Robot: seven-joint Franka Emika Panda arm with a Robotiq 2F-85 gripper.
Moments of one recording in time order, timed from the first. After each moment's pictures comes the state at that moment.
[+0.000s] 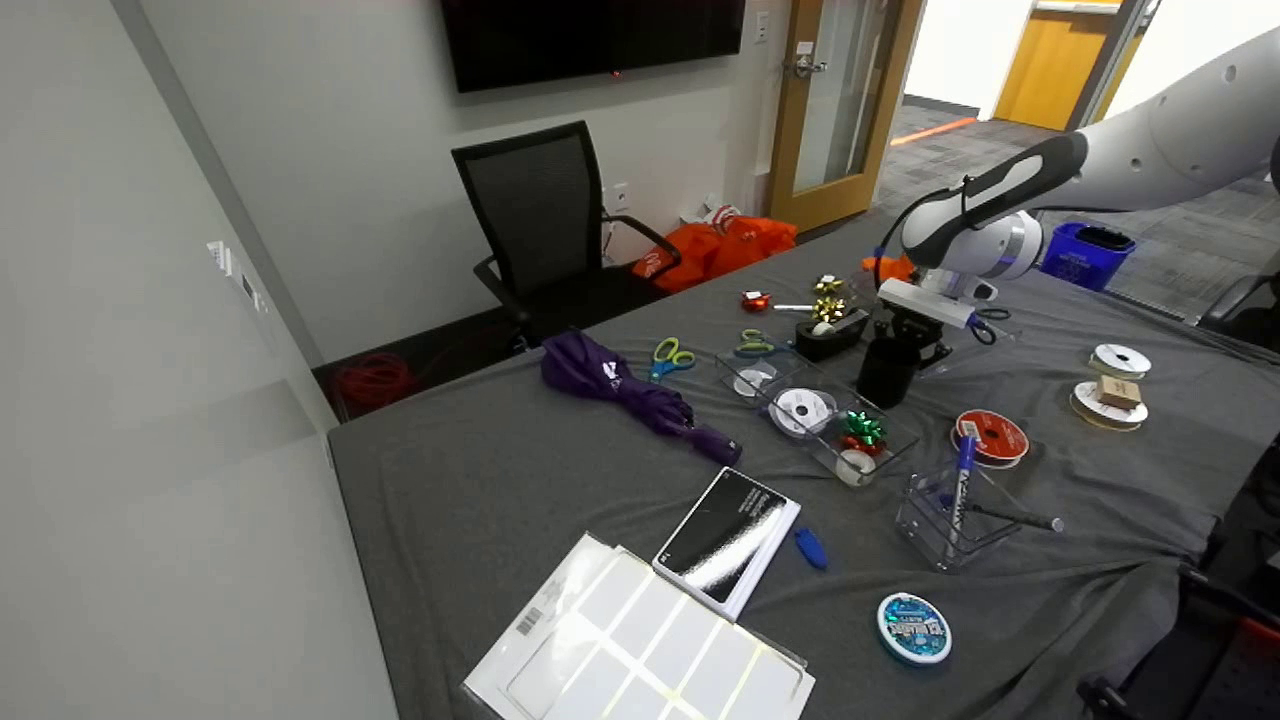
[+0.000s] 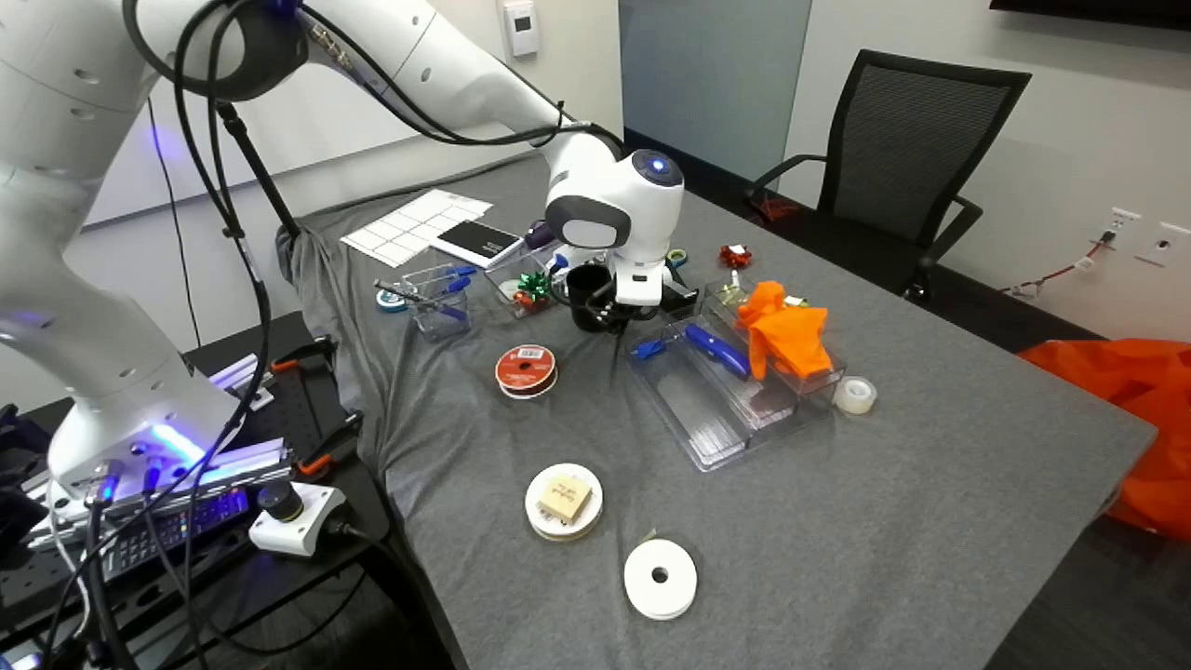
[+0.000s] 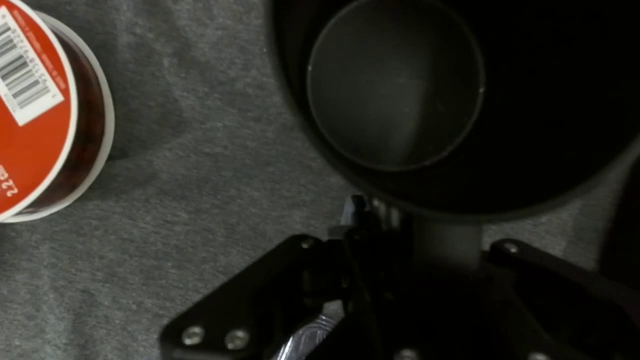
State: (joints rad) arm -0.23 0.87 -0.12 -1.56 0.45 2.28 0.72
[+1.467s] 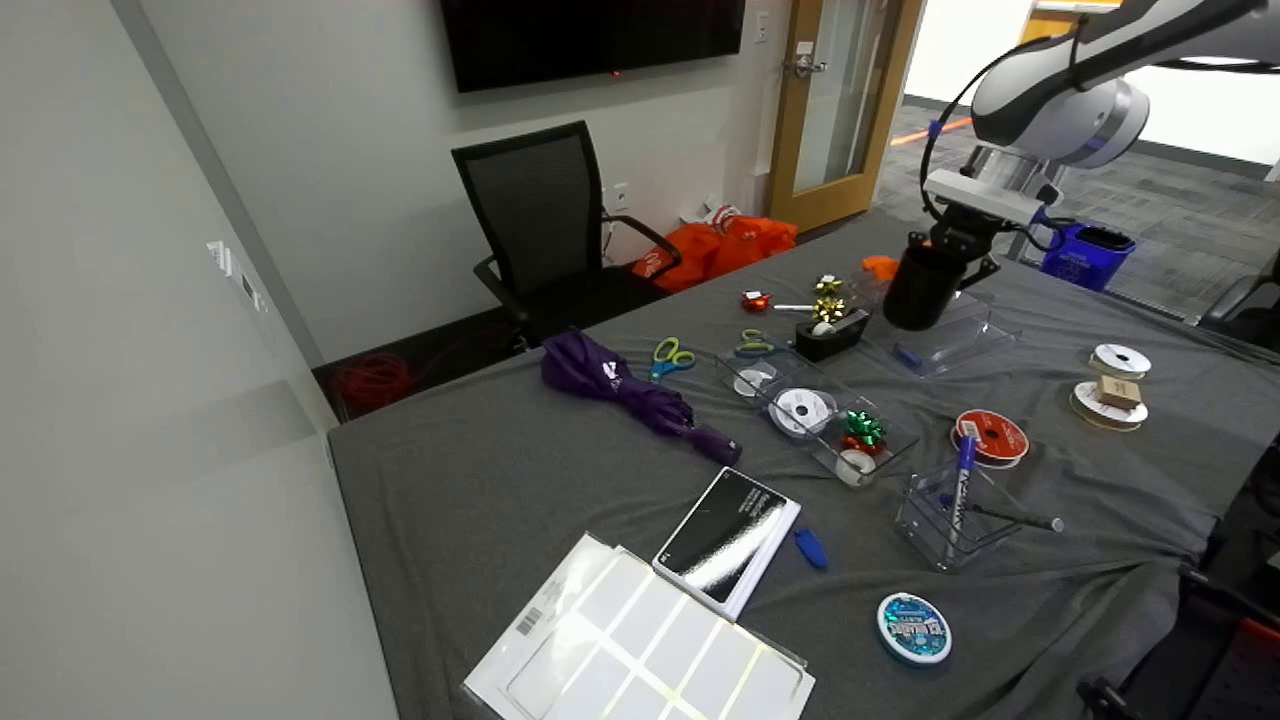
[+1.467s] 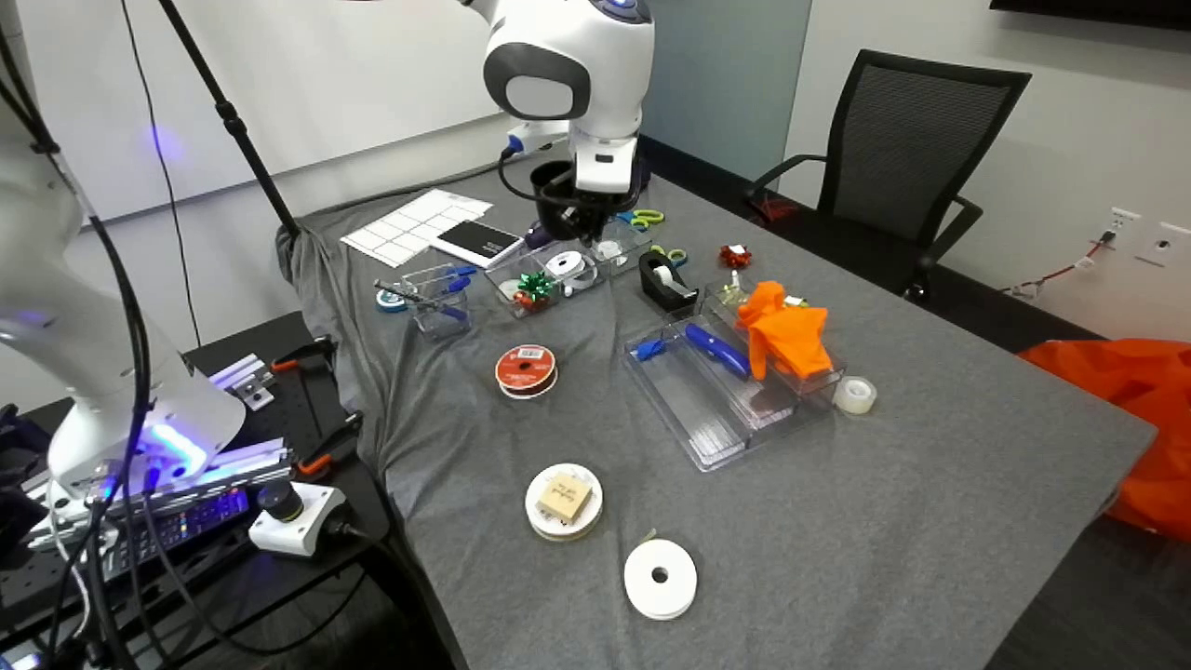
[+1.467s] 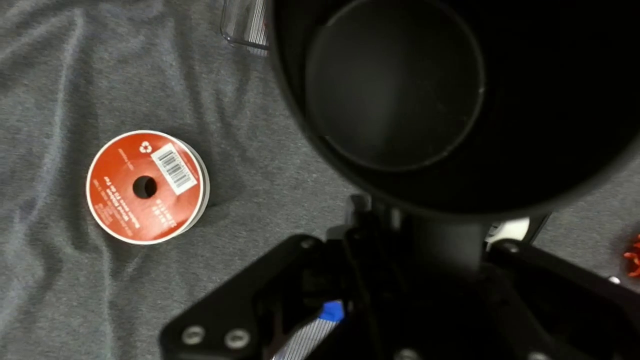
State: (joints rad) arm -0.21 0.45 -0.14 -1.78 0.45 2.12 0.78
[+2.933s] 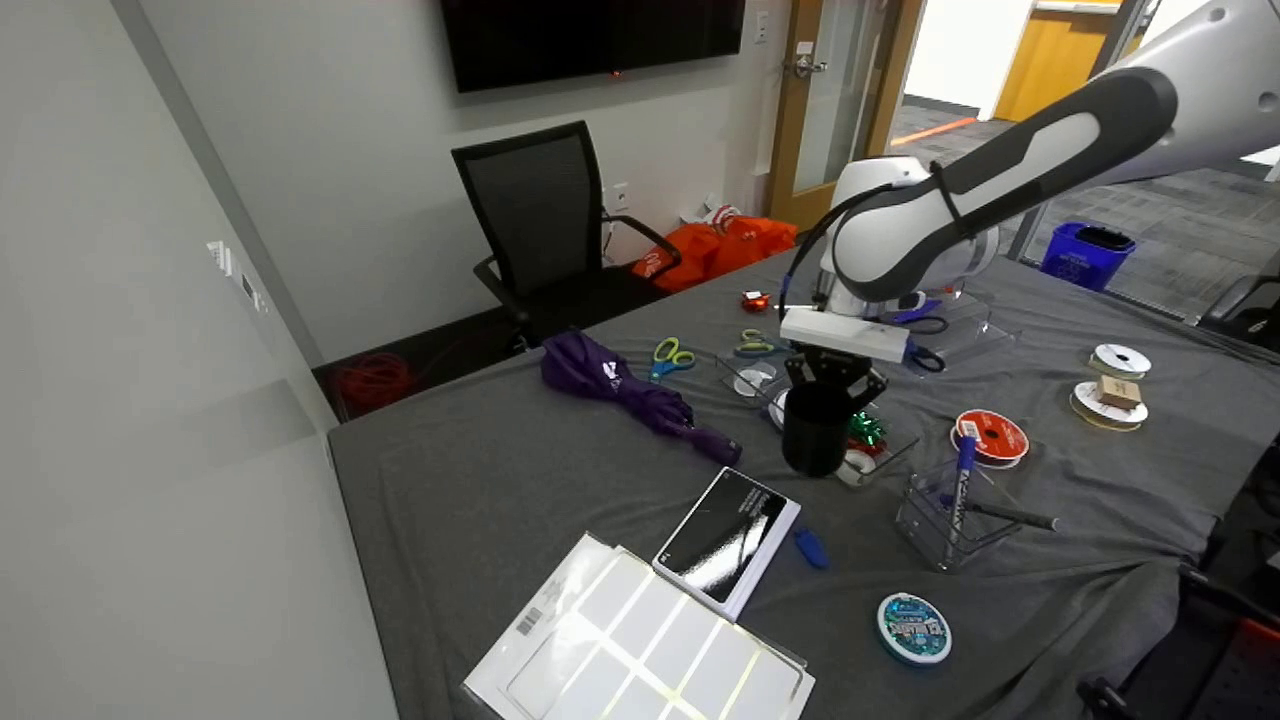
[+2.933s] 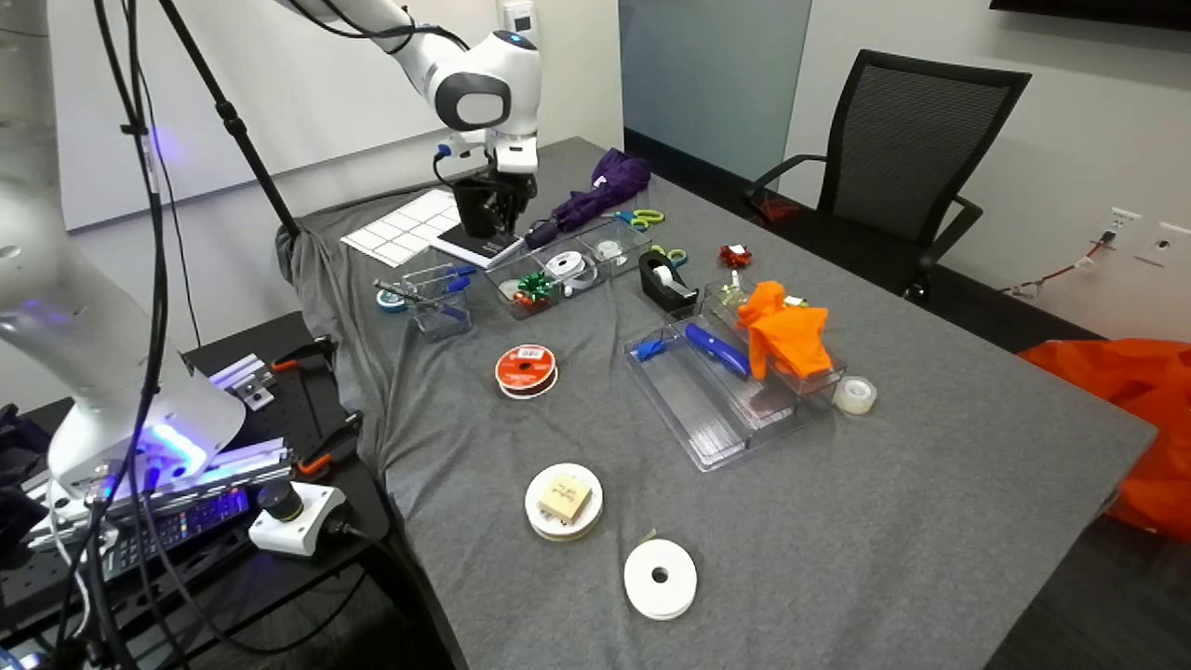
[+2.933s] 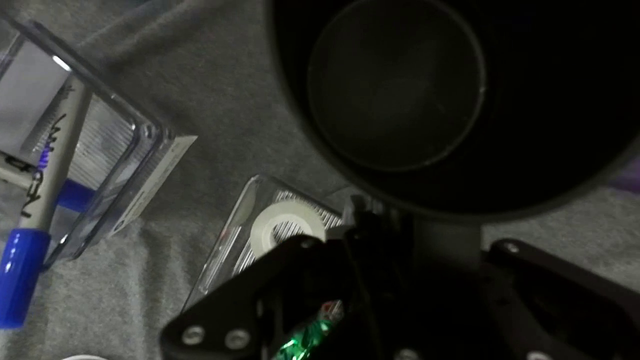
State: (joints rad) arm 0.13 0.51 0.00 -1.92 0.26 2.29 1.05
